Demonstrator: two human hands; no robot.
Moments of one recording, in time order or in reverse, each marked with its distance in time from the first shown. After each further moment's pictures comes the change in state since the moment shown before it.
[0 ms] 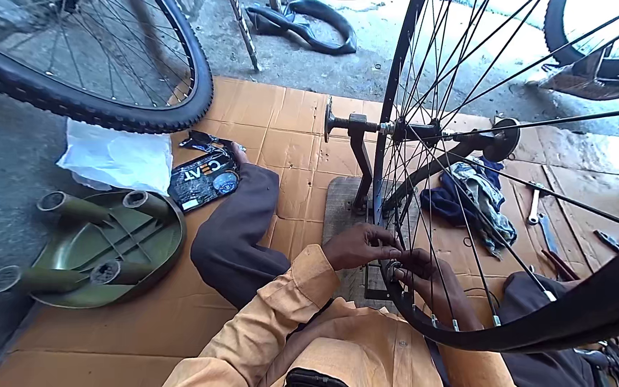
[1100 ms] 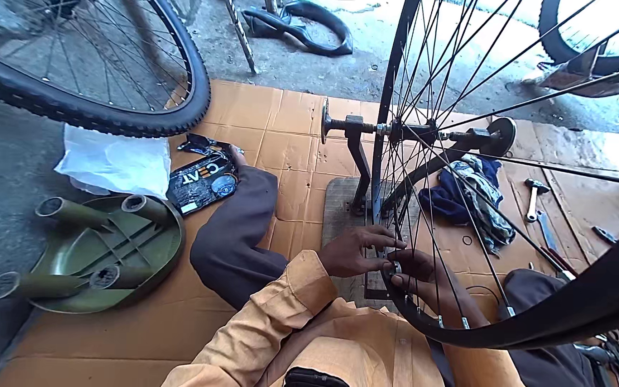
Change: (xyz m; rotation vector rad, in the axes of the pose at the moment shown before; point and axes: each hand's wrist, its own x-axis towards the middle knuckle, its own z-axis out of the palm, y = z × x) left_hand -0.003 -0.023 -0.003 0.224 -0.035 0.308; right_hand -0.004 -0.011 0.001 0.109 -0.150 0.020
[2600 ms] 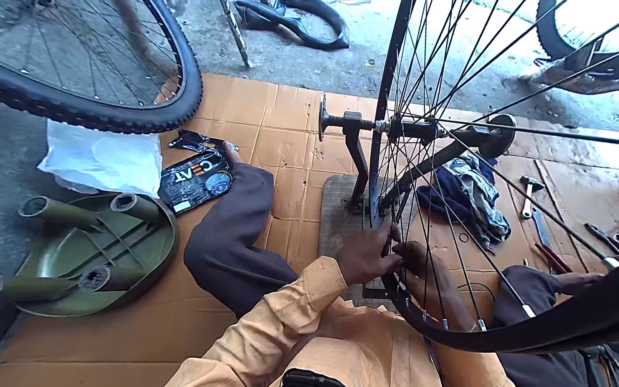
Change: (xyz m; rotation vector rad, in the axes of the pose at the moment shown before) left_hand 0.020 0.027 0.027 0.173 0.080 -0.401; right_hand 0.009 0.001 0.012 -0.374 0.241 -0.011
